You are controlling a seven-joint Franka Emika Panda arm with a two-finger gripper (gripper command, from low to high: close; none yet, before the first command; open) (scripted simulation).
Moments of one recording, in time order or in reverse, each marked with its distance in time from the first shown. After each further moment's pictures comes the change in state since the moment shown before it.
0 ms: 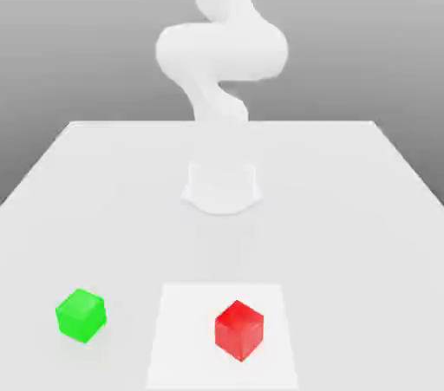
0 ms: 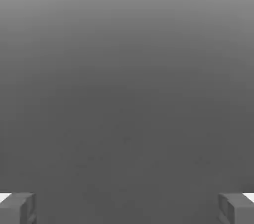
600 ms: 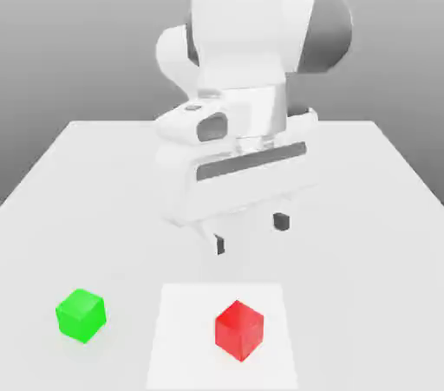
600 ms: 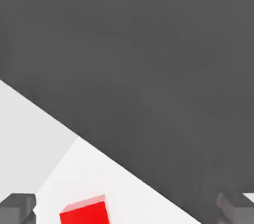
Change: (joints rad) arm 0.175 0.660 -0.119 -0.252 0.066 0.323 -0.644
